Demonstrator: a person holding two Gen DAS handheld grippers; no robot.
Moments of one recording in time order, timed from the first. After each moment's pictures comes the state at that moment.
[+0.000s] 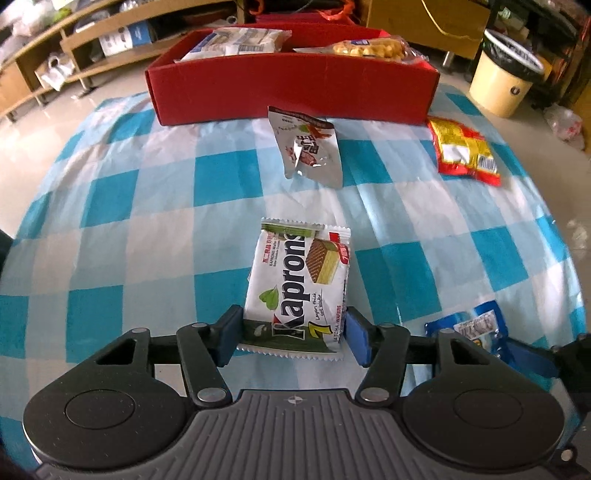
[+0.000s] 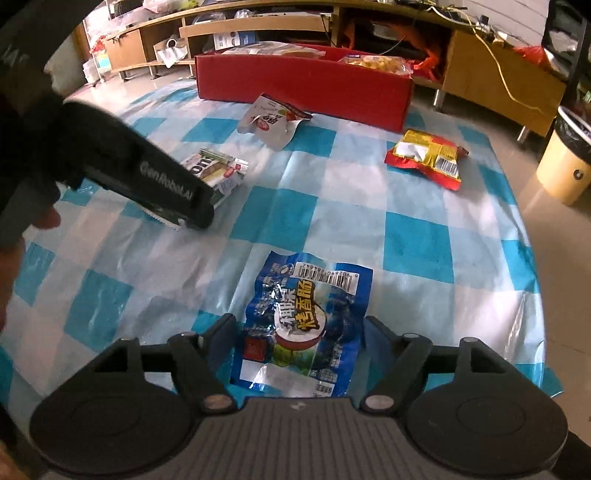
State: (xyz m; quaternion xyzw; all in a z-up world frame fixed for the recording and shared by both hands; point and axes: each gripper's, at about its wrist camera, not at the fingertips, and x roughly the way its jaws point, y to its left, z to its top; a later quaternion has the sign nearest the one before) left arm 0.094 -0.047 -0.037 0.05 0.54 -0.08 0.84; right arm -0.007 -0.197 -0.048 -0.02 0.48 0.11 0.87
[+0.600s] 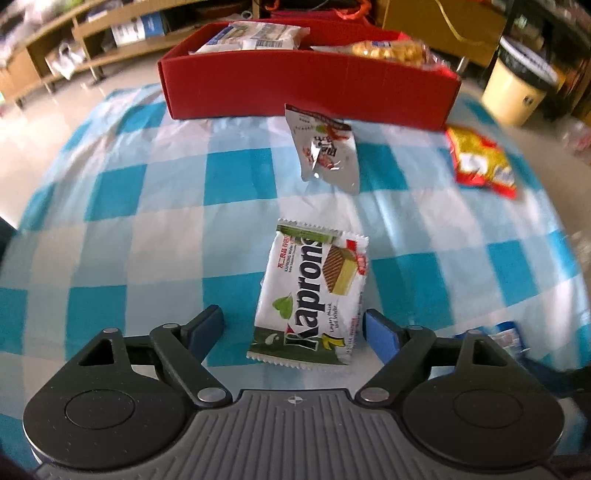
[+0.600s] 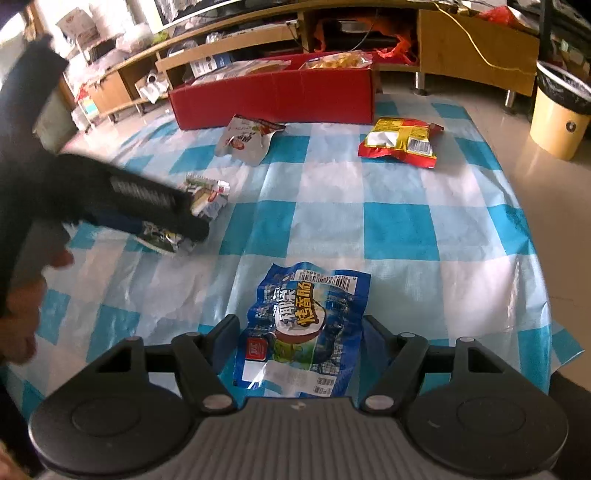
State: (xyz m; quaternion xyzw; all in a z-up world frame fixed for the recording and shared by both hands) left arm 0.100 -0.052 -0.043 0.06 0.54 -0.05 0.84; right arm -0.010 -0.229 -0.045 0.08 0.47 0.11 0.87
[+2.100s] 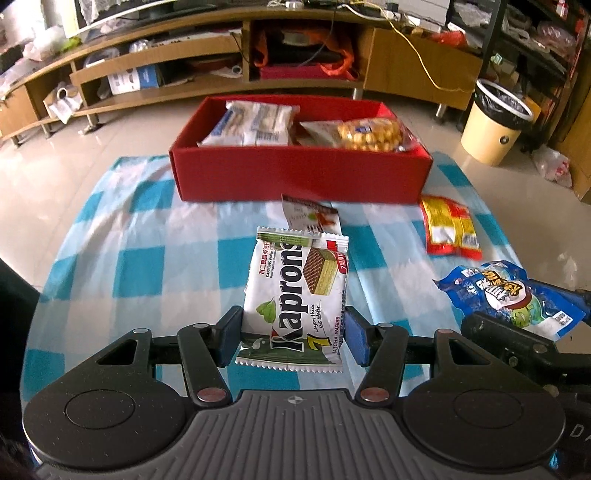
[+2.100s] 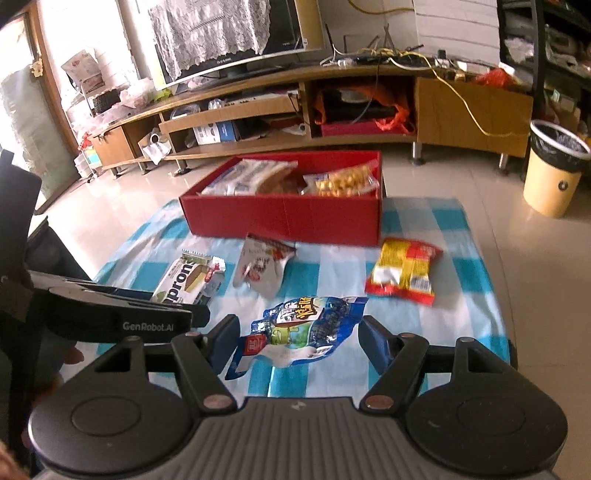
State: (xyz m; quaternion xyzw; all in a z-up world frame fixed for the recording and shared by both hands) left arm 0.108 -0.037 0.017 0.04 0.48 -0.09 0.87; right arm 0.038 -0.221 0.041 0.08 0.39 0.10 0.91
